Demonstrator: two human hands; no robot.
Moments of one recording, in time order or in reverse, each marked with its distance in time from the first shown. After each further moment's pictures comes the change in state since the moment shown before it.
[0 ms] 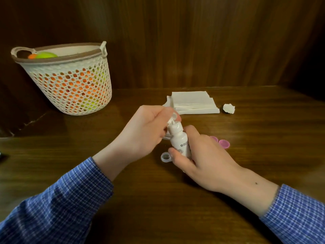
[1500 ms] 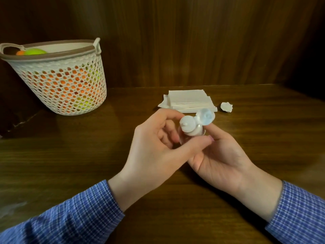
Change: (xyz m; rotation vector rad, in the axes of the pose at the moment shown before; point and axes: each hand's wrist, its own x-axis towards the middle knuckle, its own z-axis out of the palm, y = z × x) left_hand -0.036 -0.004 0.035 -0.083 0.182 0.383; right_hand -0.001 0.003 -0.014 2.289 -0.210 0.640
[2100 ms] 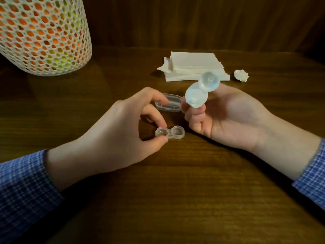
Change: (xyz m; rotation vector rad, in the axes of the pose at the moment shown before) left_hand 0.002 -0.047 -0.045 0.523 -0.380 -0.011; right_hand 0.041 -0.036 -0.011 -0.426 0.138 0.075
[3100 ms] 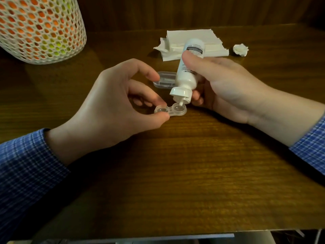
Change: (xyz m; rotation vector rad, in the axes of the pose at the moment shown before) left_hand -0.010 0.007 -0.003 -0.179 0.073 -0.121; right_hand -0.006 0.018 0.009 -0.650 0.208 -0.365
